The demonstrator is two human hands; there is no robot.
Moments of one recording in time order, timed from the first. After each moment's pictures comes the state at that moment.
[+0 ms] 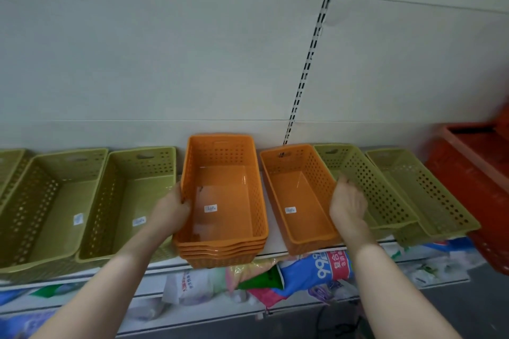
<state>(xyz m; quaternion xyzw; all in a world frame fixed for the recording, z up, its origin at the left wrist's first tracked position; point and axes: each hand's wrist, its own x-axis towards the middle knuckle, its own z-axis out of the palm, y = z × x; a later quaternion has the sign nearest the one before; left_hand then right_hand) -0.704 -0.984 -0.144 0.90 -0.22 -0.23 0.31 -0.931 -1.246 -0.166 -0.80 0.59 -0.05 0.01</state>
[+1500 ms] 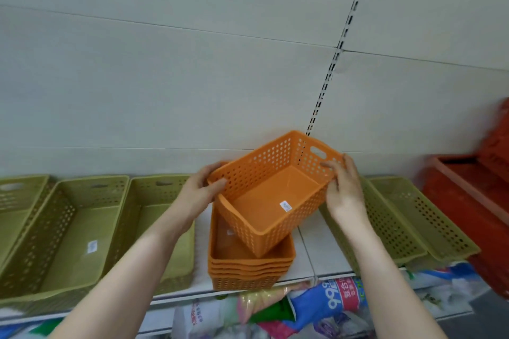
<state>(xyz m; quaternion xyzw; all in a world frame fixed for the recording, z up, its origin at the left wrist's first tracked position) -0.668 -0.985 -0.083 0.66 -0.27 -0.31 0.63 -0.888 -1.165 -0.060 -0.81 0.39 -0.36 0.25</state>
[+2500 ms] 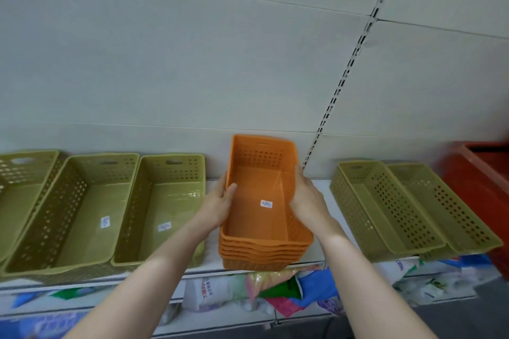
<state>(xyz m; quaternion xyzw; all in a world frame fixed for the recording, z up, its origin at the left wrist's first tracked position) -0.680 -0.989 -0.149 0.75 -0.28 -0.33 0.51 -0.820 -1.143 -0.140 -0.87 0.43 -0.06 0.24</state>
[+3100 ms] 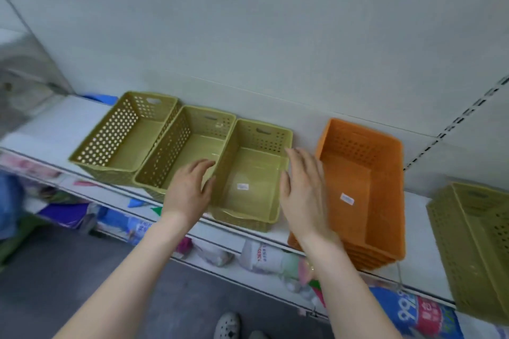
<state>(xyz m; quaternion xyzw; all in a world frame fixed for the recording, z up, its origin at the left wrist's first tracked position) -0.631 -0.799 -0.173 0.93 -0.24 0.05 0.29 -0.743 -0.997 -0.133 -0.93 0.16 -0.27 0.20</state>
